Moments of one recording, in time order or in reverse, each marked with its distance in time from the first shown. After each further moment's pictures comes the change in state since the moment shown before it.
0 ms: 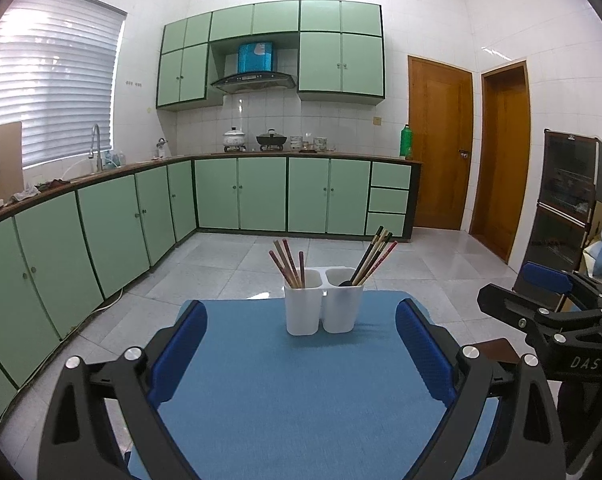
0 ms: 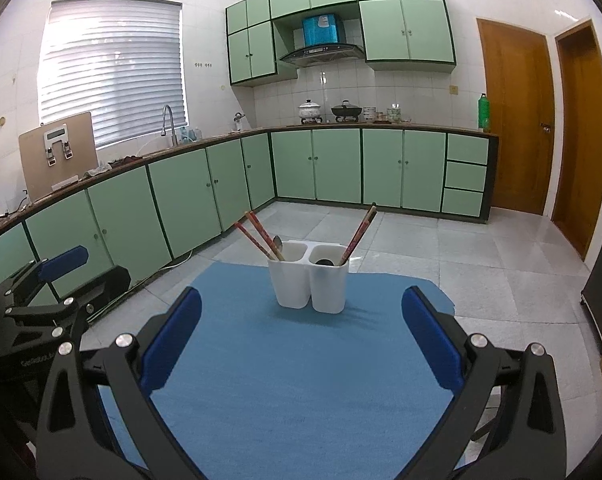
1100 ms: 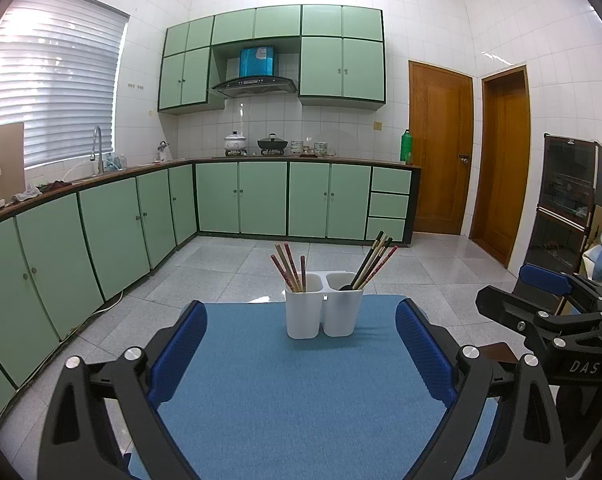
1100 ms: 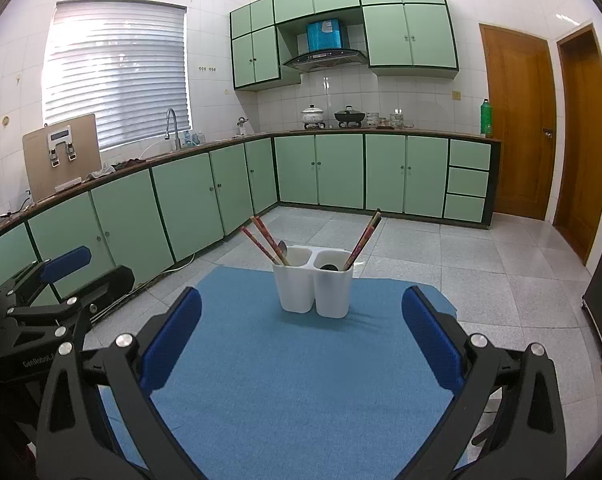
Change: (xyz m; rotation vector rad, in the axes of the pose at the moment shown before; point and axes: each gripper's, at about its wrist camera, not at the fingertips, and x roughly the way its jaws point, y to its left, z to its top) left arm -0.003 0.003 0.000 -0.006 -0.016 0.001; right arm -0.003 0.005 0.003 -0.009 -0.018 0.004
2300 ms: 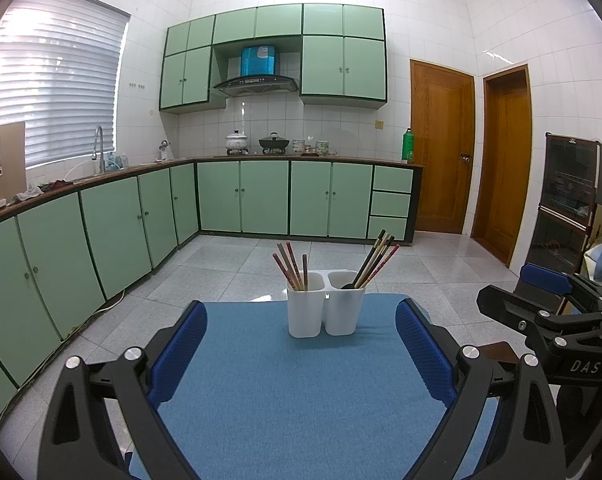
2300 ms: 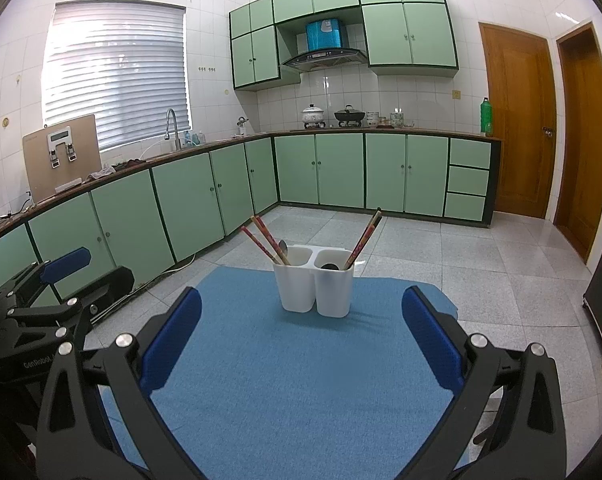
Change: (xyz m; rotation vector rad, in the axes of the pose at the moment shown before) left arm -0.001 0.002 0.001 0.000 0.004 0.003; right arm 0.000 0.000 -0.001 0.000 -0.001 0.001
